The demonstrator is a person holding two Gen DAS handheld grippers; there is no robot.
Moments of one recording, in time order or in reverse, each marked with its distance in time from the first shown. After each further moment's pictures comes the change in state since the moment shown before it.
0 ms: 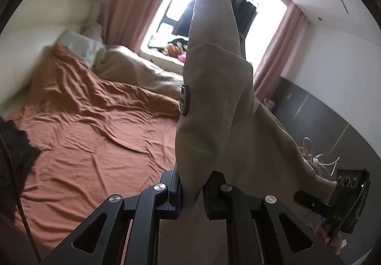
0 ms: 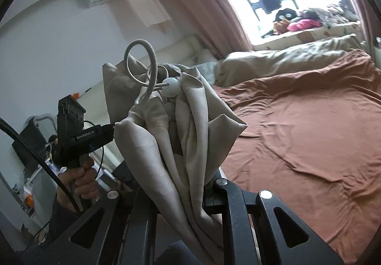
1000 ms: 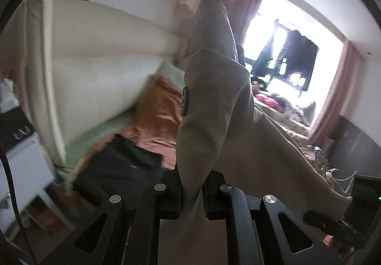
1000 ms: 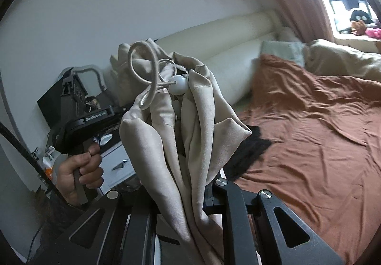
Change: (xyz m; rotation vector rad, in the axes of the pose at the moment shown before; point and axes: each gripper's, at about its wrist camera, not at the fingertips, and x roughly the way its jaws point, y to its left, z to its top) left arm -0.254 0.232 0.028 -0.096 -0.187 0.413; right arm 0.236 0.154 0.026 -0.180 0.167 0.285
